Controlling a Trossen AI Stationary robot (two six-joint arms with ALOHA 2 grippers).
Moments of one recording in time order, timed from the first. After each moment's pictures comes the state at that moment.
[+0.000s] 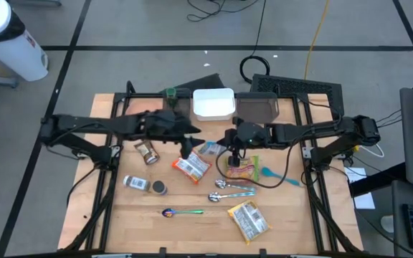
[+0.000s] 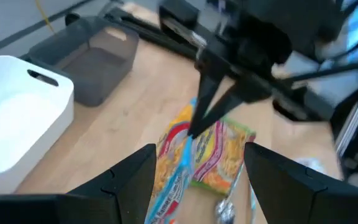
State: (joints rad) left arm 0.06 1.36 1.16 -0.29 -0.05 -0.34; right arm -0.02 1.41 1.04 -0.18 0.15 -0.01
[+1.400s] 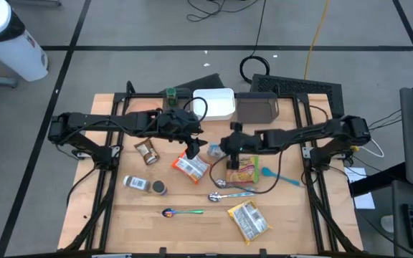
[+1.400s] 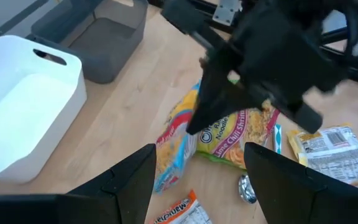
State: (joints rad) left arm 0.08 1.45 1.26 -0.45 -0.05 -0.30; right arm 0.03 1.55 1.04 -0.25 0.31 -0.11
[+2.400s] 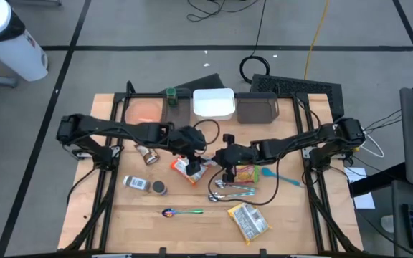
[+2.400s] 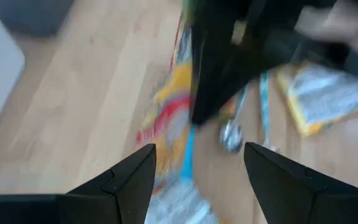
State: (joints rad) left arm -0.02 1.57 1.26 -0.52 0.00 -0.25; right arm 0.12 1.60 1.04 -0.11 0.23 -0.05
